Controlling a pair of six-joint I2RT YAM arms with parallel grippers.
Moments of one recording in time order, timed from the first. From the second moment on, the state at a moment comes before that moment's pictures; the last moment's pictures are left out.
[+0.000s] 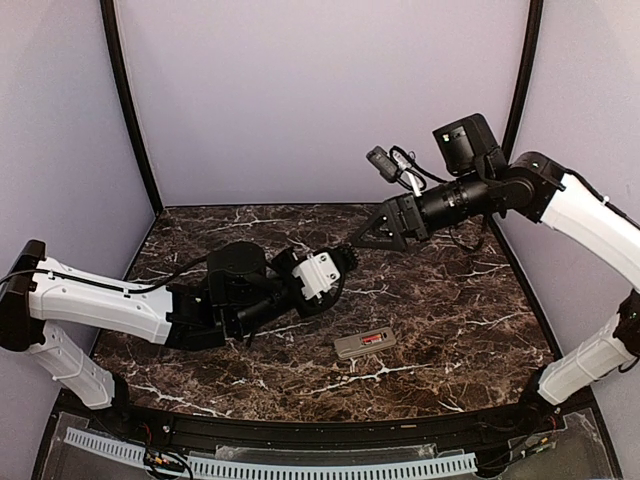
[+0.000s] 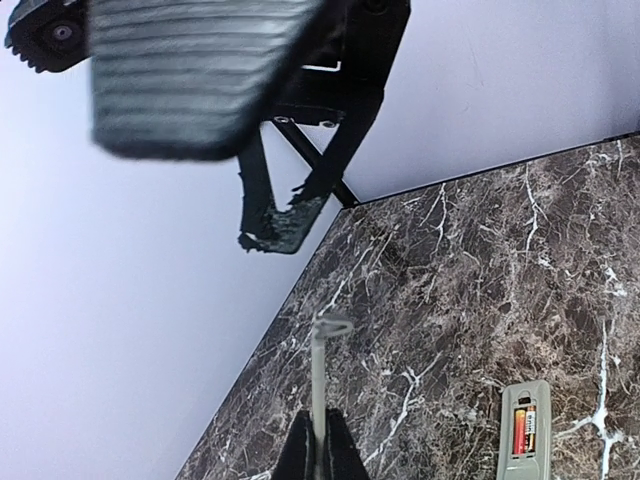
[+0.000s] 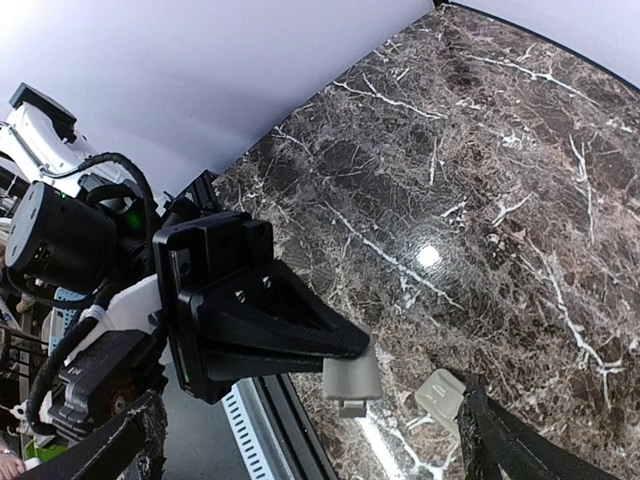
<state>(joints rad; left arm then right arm) -1.22 1.48 0.93 0.47 -0.39 0.61 0.80 1.39 1.53 -0.79 -0.54 0.21</state>
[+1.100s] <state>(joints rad) -1.22 1.50 0.93 0.52 -0.35 0.67 0.83 1.47 1.47 -0.75 -0.57 0.35</state>
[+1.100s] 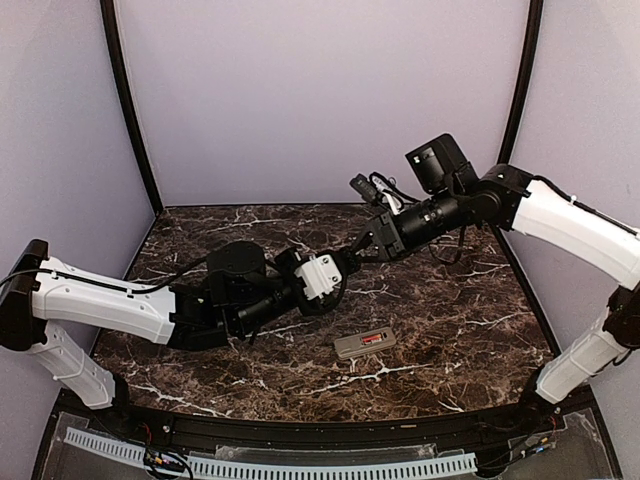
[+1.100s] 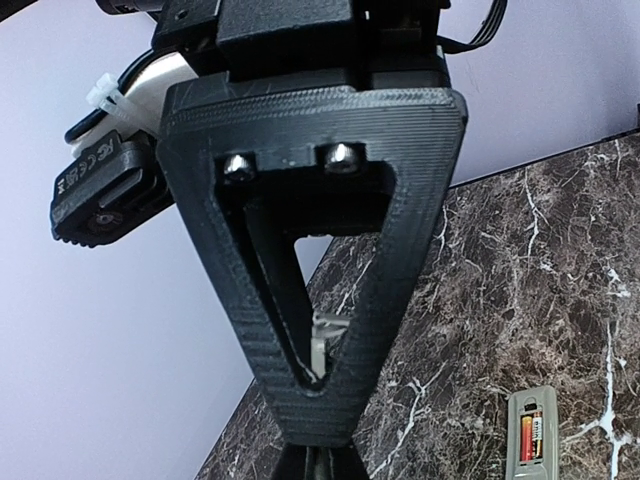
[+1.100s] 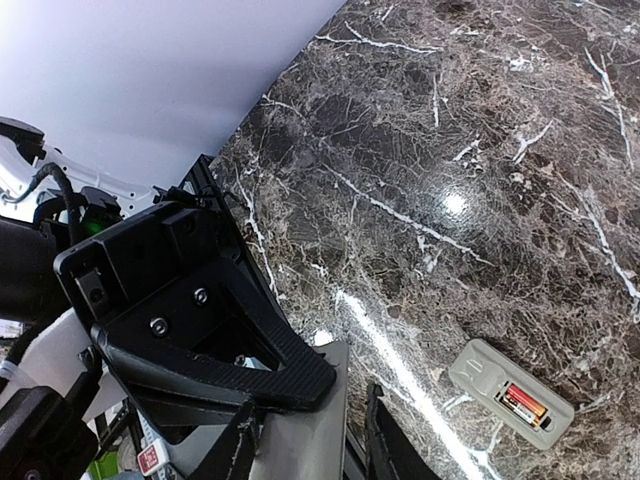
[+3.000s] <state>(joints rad) -1.11 1.31 0.90 0.35 -0.02 -0.23 0.75 1.34 1.40 -0.68 -0.79 0.05</state>
